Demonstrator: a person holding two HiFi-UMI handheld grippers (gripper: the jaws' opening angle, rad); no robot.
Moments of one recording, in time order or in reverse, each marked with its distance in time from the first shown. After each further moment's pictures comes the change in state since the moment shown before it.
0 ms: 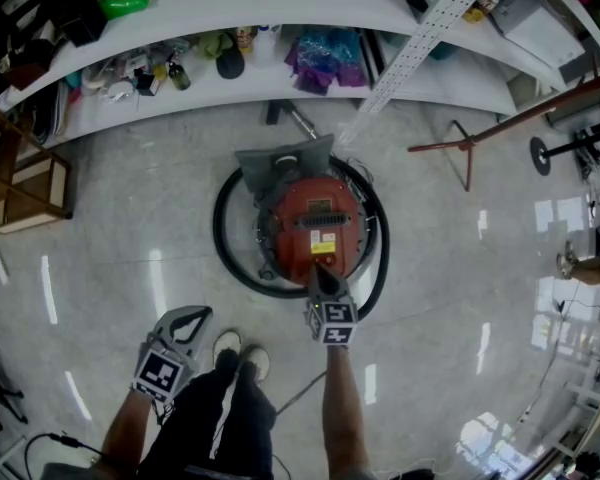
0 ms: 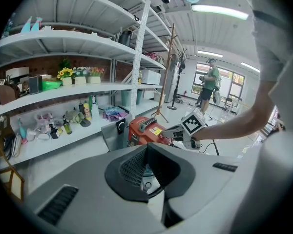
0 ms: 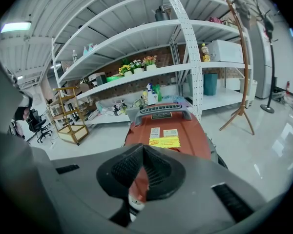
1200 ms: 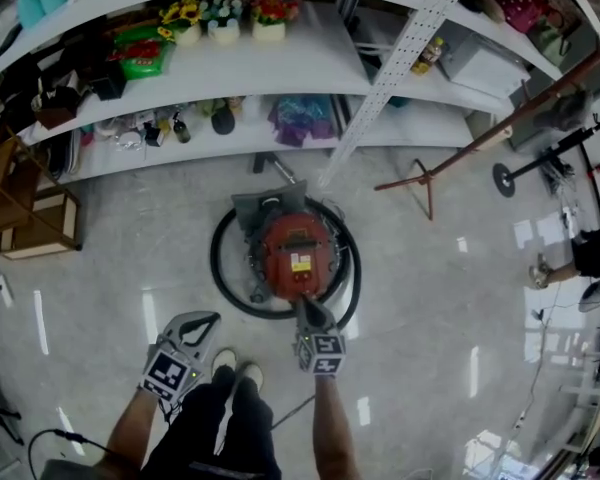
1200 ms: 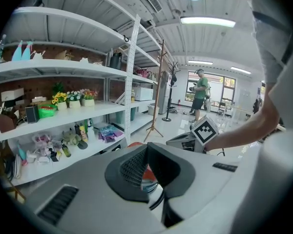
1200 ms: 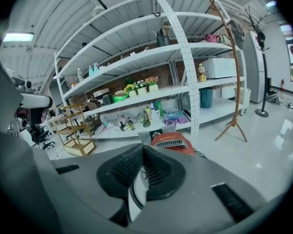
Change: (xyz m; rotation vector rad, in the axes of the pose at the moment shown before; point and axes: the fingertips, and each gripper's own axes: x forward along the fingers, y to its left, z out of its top) left arm -0.081 -0.033 0.122 0.068 -0.119 -0.037; right arm -0.137 0.058 0.094 0.052 -0.090 -0.003
